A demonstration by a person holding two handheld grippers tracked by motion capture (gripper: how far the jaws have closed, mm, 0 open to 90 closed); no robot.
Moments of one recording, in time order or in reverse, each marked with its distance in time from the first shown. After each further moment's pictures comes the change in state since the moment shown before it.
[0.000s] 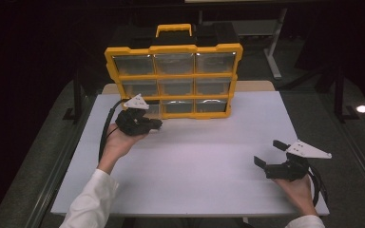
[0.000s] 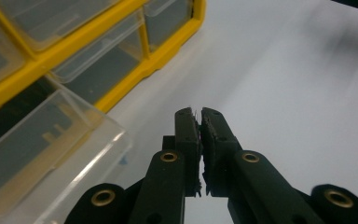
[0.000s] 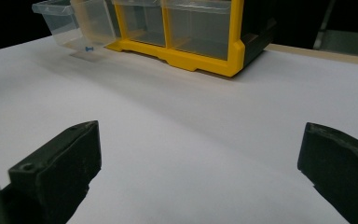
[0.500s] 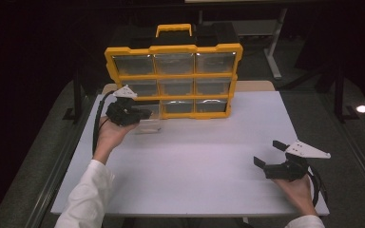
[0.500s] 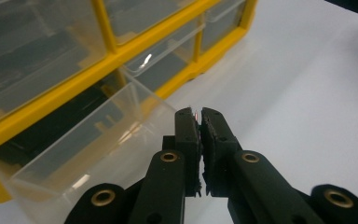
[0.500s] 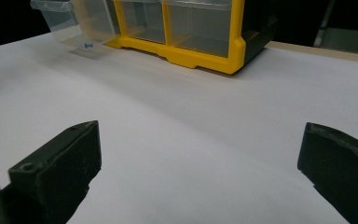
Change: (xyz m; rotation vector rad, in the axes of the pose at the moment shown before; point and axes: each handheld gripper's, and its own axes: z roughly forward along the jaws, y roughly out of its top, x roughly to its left) left arm 0.038 -0.005 -0.008 -0.027 0.081 -0.093; right arm 0.001 -0.001 0.001 0.012 -0.002 0.001
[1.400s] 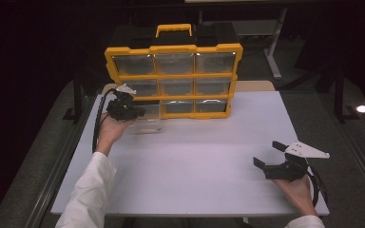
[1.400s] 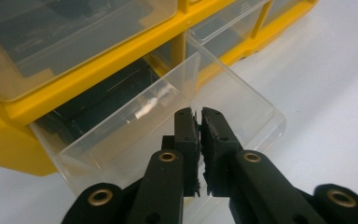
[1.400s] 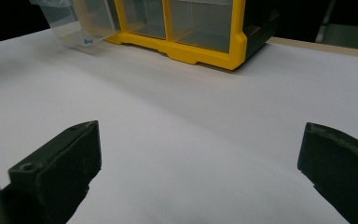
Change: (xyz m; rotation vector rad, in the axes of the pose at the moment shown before) left arm 0.034 -0.008 0.027 0.098 0.092 -0.093; right arm 0.000 -0.002 0.001 0.014 0.003 0.000
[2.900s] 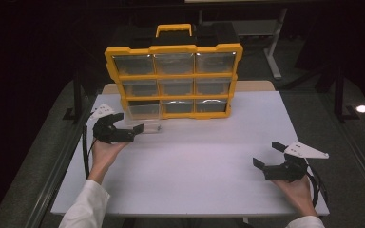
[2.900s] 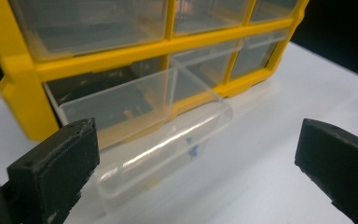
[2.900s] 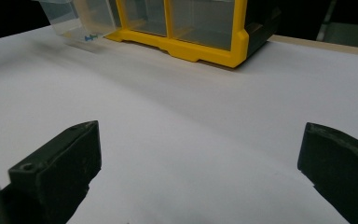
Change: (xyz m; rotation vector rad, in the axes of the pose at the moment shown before) left arm -0.026 -0.072 -0.037 -0.353 -0.005 -0.102; right arm 0.001 -0.001 0.000 0.008 0.000 -0.006
